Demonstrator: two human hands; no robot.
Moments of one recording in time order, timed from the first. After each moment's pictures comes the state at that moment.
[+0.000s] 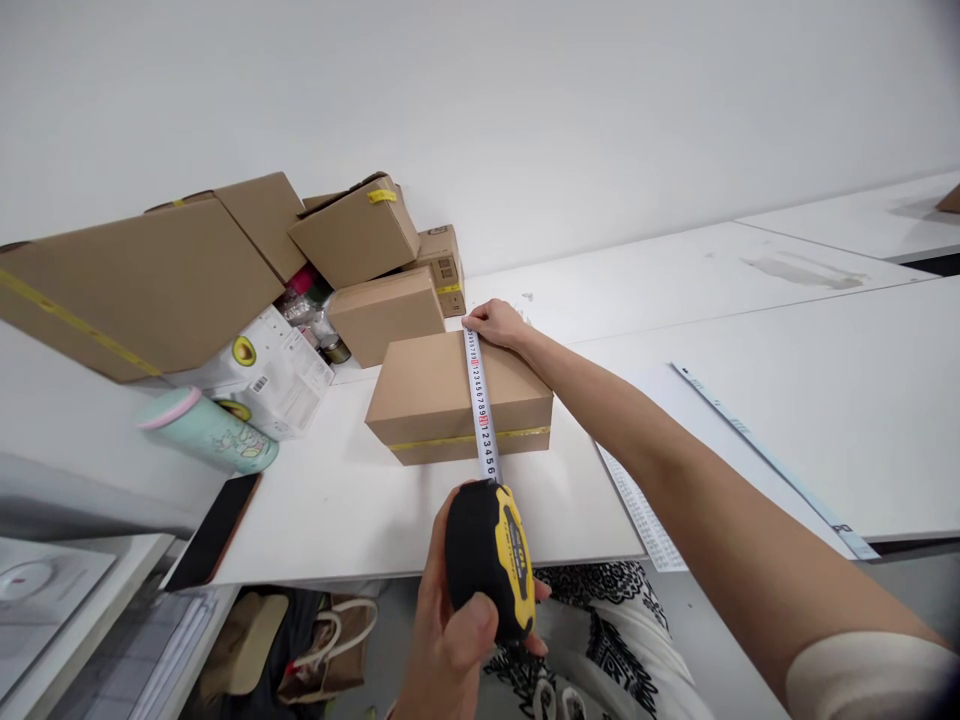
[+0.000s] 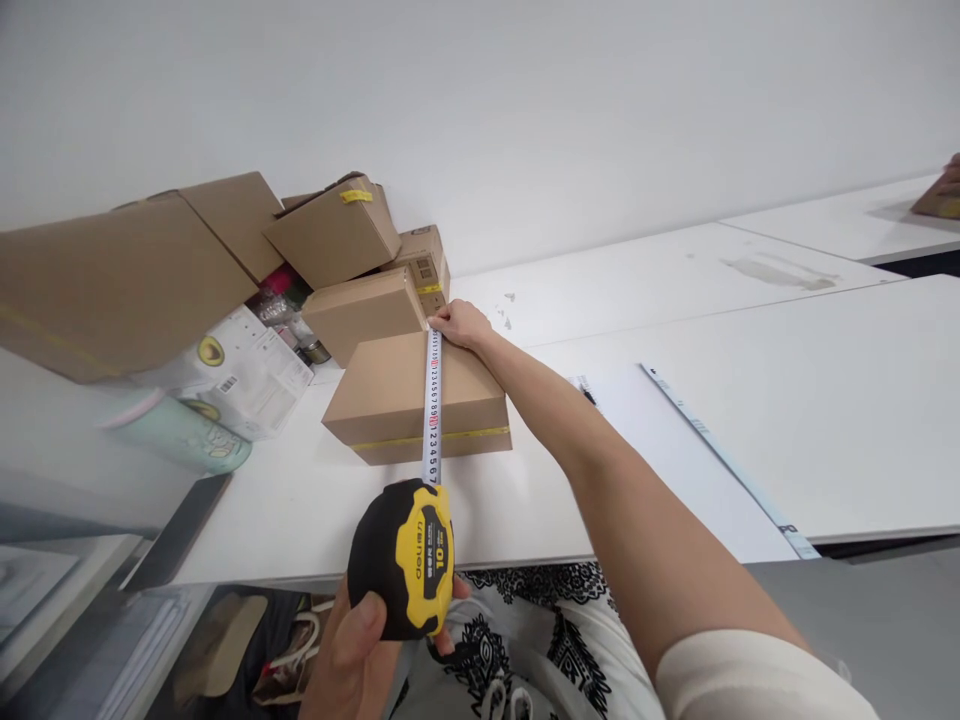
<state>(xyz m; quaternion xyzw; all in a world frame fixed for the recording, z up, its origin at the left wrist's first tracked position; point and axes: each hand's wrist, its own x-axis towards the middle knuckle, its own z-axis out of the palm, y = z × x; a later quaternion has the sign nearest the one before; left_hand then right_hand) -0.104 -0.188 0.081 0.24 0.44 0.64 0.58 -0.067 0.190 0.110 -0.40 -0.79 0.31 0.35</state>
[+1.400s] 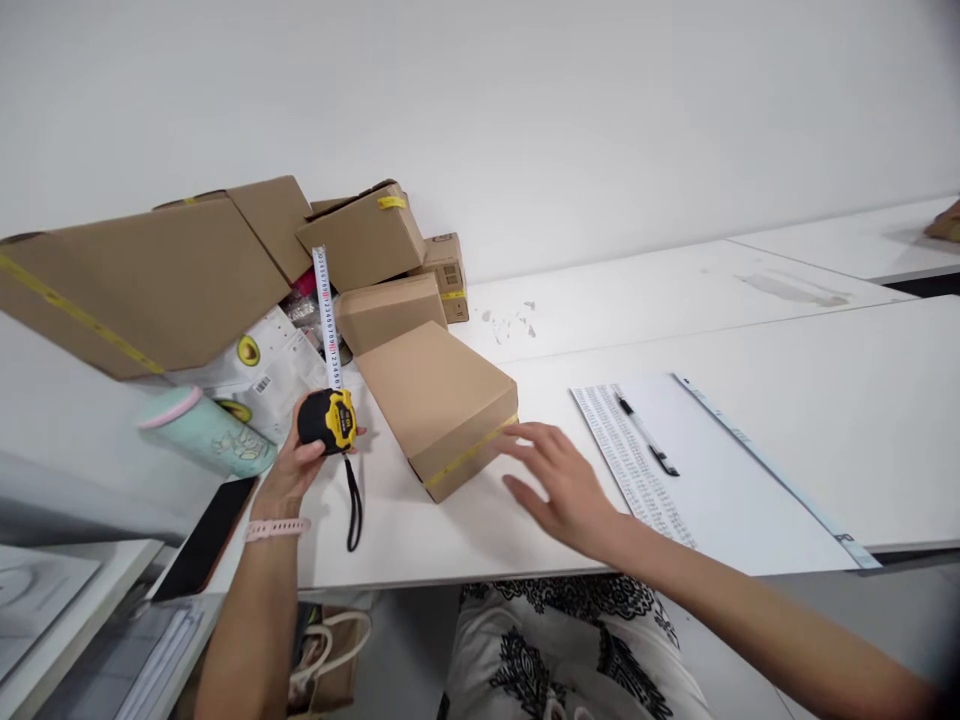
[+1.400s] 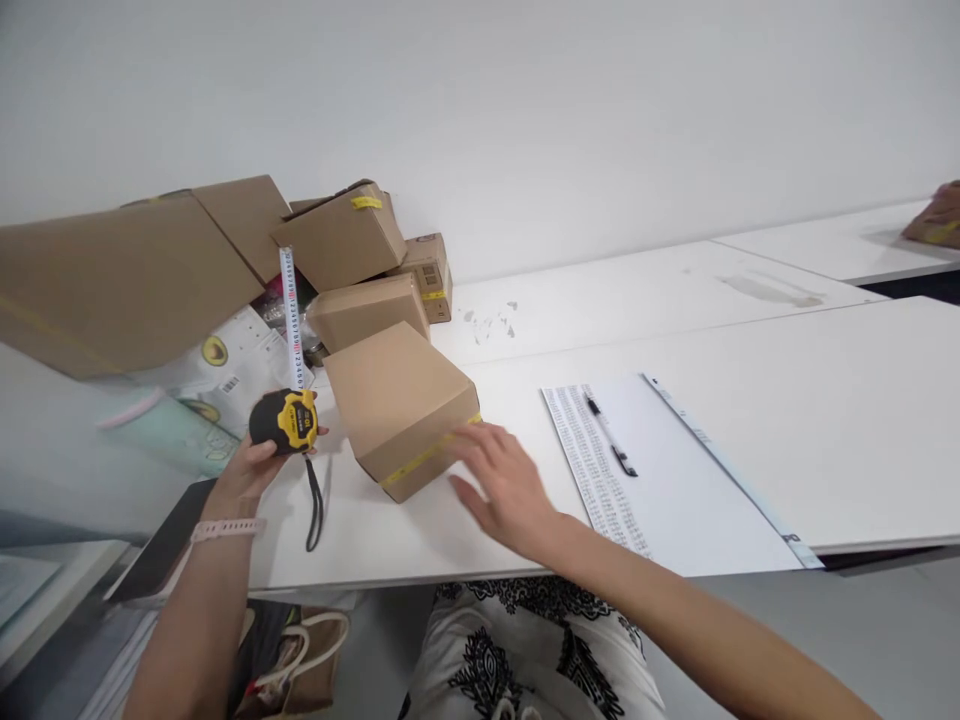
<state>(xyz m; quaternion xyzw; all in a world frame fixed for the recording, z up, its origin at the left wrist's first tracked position) -0.390 -0.064 0.066 0.47 0.43 0.63 0.45 0.011 -0.031 0.044 -0.26 -0.86 0.08 0.42</state>
